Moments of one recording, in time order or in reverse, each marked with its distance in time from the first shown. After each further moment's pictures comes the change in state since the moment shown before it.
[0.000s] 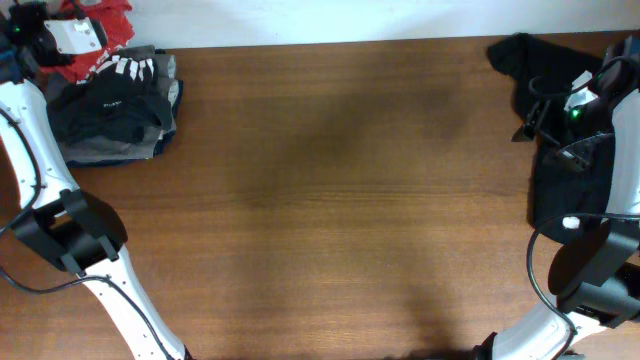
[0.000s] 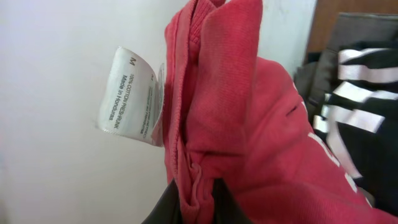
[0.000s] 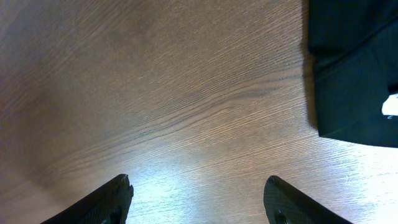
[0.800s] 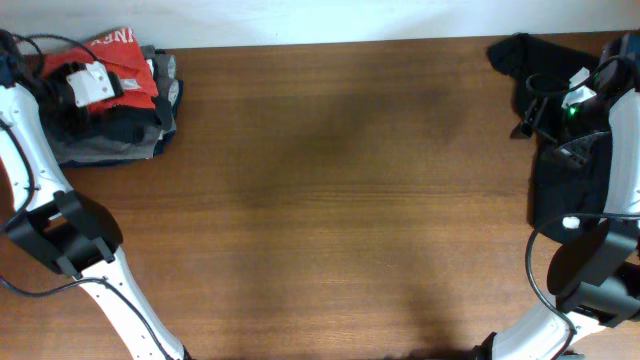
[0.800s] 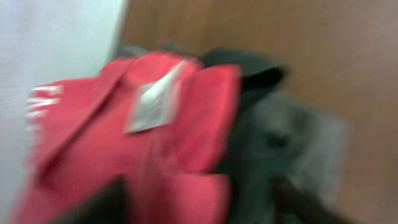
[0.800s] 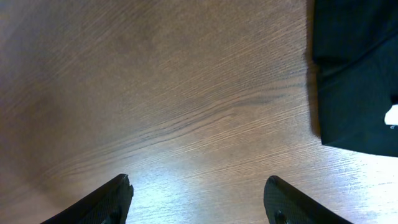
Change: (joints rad) left arm 0.023 0.000 -0.009 -0.718 0.008 0.018; right arm 0.010 0.000 0.000 0.025 0.000 0.000
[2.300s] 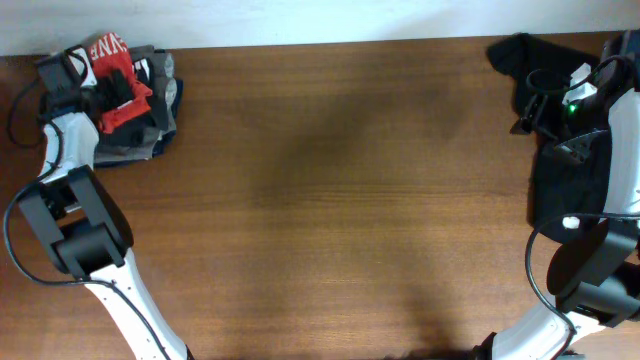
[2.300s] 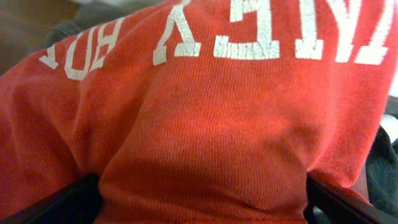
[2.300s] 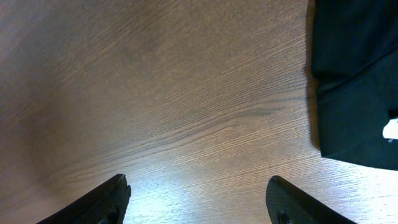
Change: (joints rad) left arm -0.082 -0.106 -0.770 1.226 -0.440 -1.732; right arm 0.002 0.000 0.000 0.037 0.000 0.000
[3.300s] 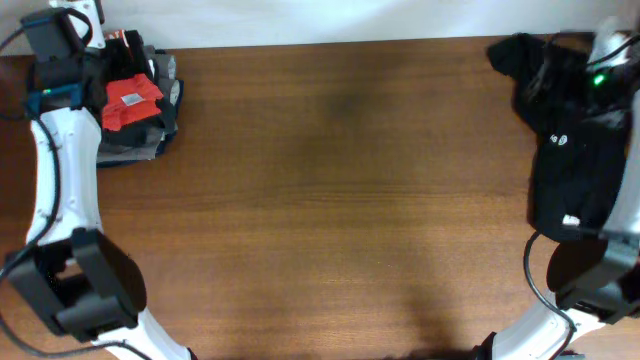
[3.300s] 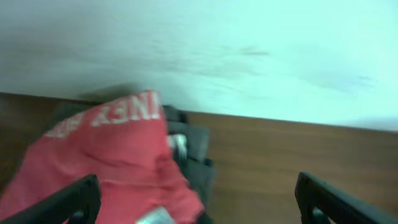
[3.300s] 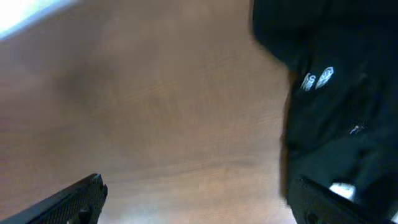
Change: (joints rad) left arm -0.142 -0.492 -0.111 -0.240 0.062 0.039; right arm 0.000 0.015 0.358 -0.063 0.003 -0.160
